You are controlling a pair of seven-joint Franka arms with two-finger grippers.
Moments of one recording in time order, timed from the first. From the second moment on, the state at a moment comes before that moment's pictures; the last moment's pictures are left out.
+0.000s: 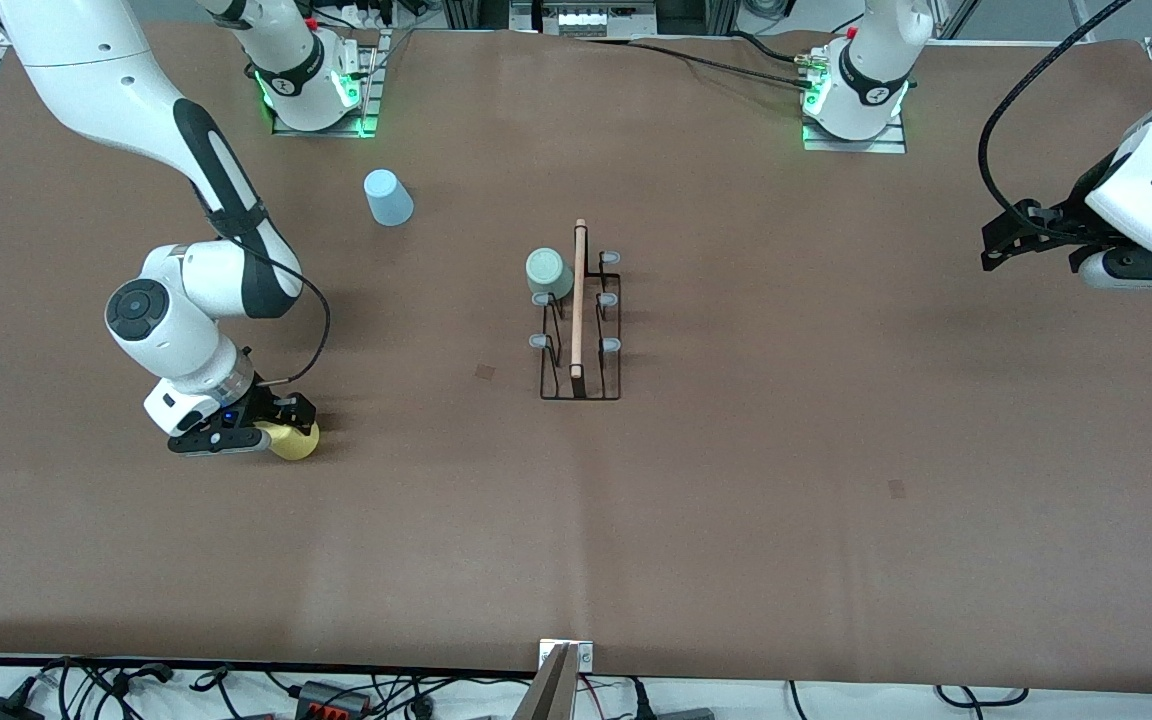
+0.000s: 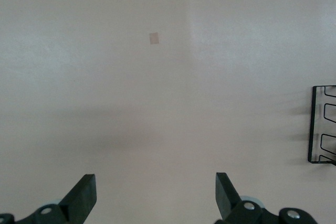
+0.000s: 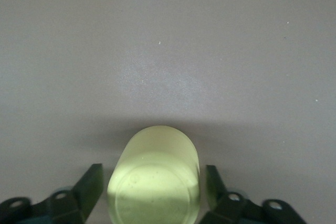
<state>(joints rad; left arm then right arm) -0.01 0.01 -0.05 -1.63 0.00 1.62 -0.06 0.09 0.55 0.00 -1.94 0.01 2.69 0.00</state>
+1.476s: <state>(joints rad) -0.01 0.01 -0.05 -1.63 0.00 1.62 -0.05 0.52 0.41 0.15 -1.60 -0.07 2.14 0.94</state>
